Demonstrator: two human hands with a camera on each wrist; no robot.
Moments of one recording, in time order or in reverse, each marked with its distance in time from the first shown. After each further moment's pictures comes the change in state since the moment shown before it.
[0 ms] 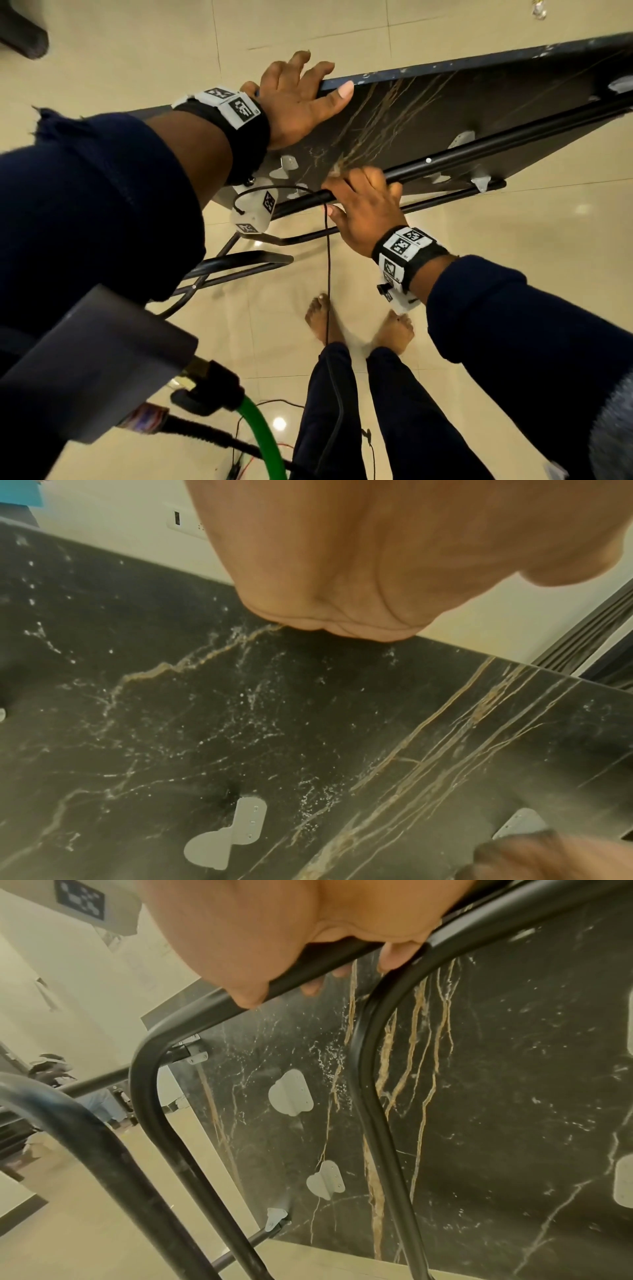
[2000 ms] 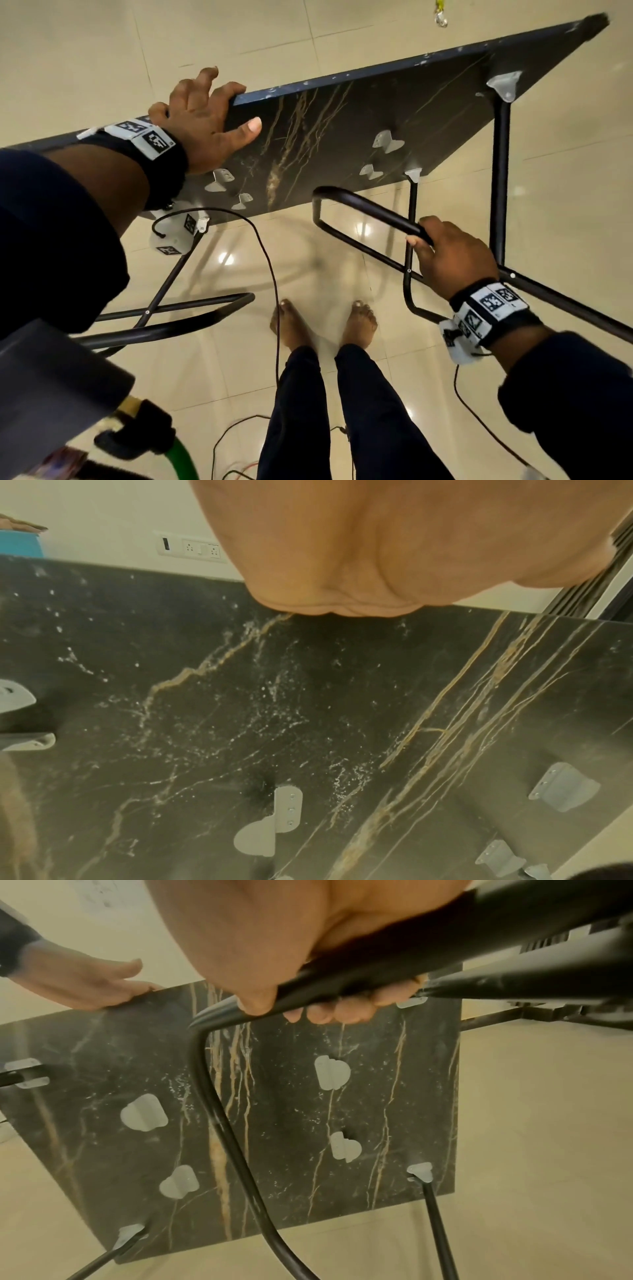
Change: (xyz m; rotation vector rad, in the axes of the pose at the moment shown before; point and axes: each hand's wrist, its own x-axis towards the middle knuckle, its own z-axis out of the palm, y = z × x) left_hand -0.017 -0.001 0.021 0.140 0.096 0.041; right_hand -0.180 0.135 -0.063 -0.104 -0.078 0.485
